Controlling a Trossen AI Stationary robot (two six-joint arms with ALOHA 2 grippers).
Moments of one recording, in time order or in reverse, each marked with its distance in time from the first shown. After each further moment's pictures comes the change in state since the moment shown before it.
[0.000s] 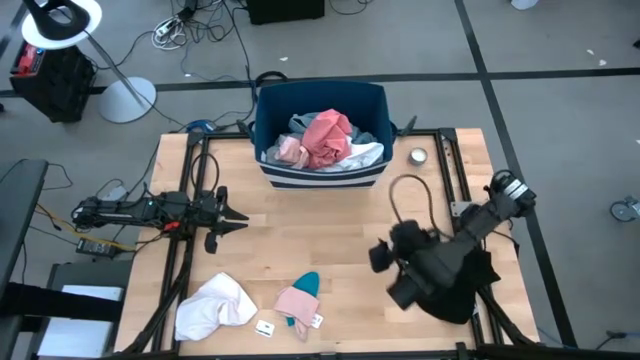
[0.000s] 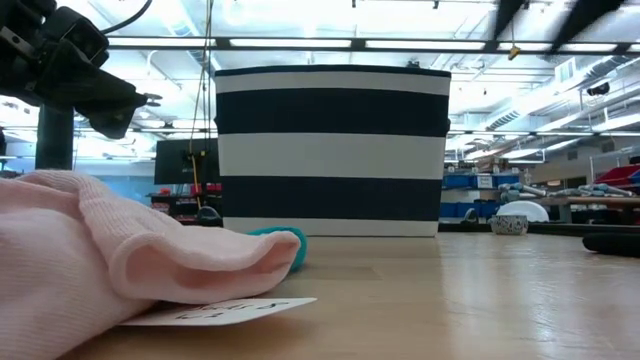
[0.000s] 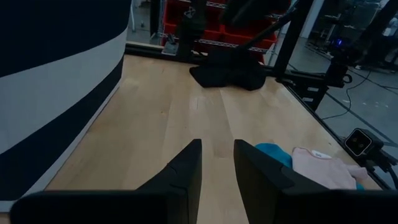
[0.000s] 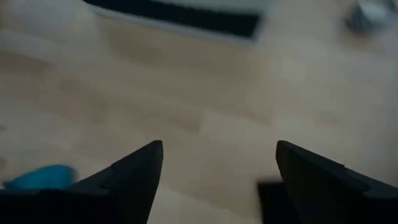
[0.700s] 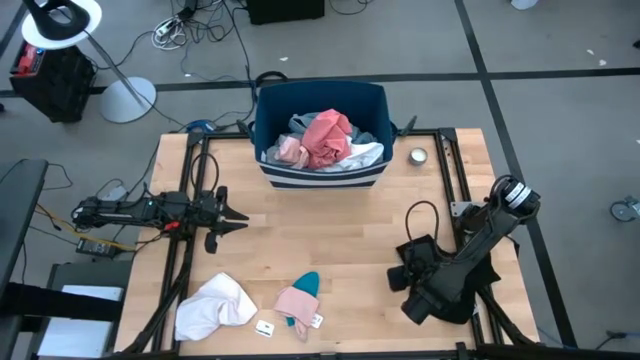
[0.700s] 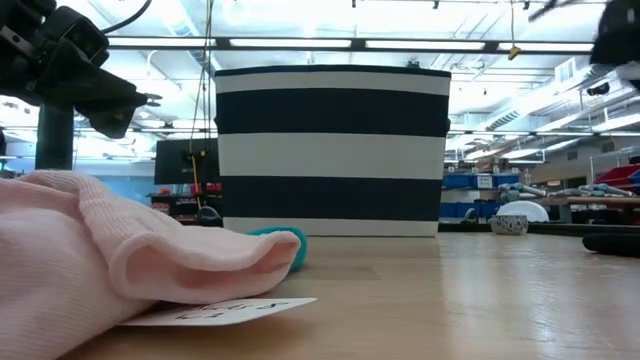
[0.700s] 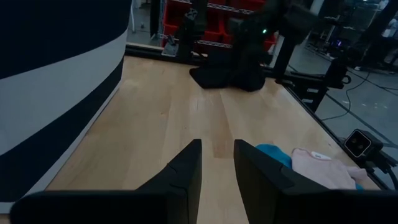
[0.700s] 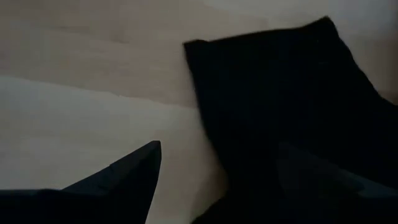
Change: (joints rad) left arm 0.000 0.000 0.000 0.005 0.000 0.000; right arm 0.139 0.000 -0.389 0.356 -0.398 0.210
